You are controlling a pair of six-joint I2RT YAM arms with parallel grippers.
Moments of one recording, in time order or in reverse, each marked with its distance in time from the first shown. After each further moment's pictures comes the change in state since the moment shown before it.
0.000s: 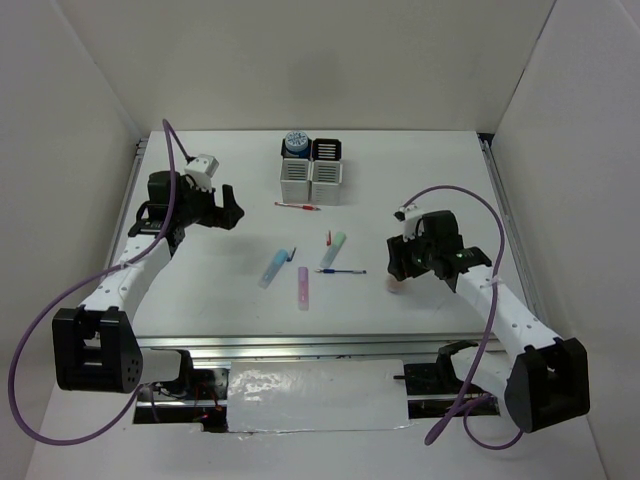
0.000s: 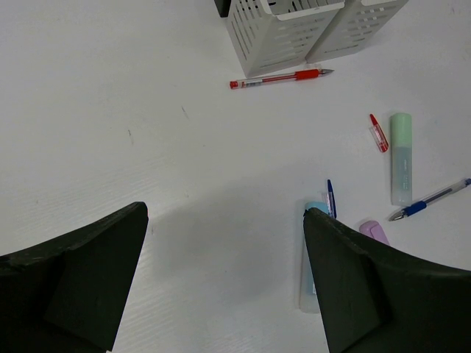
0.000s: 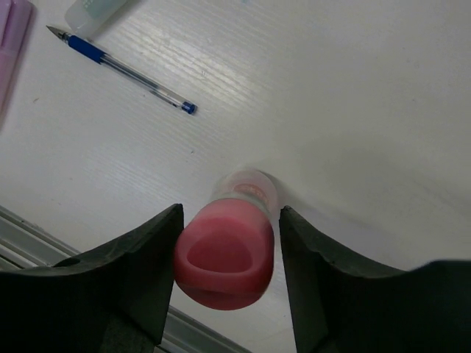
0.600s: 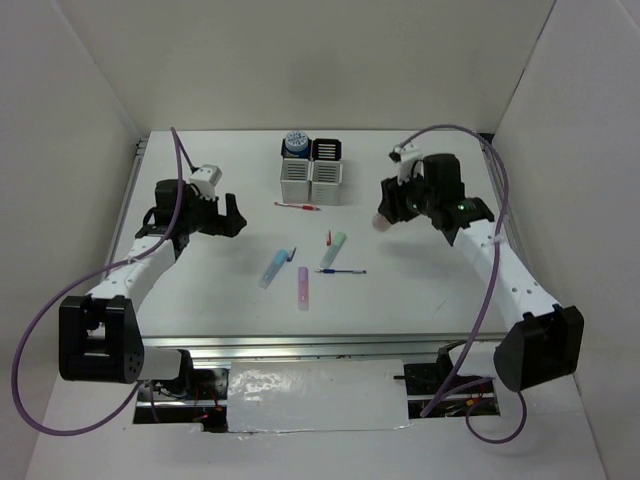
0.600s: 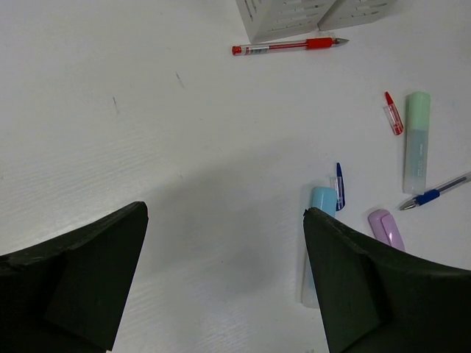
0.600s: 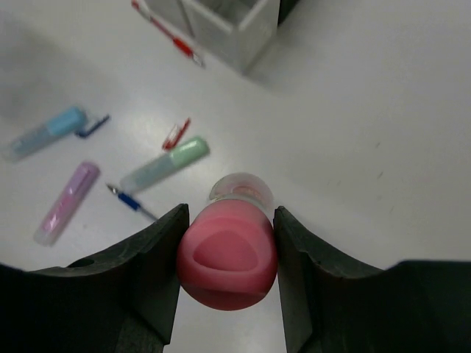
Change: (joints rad) left arm -0.003 0.048 -0.066 0.048 0.000 -0.024; right arm 0.010 0.194 0.413 0.008 -0.029 -0.045
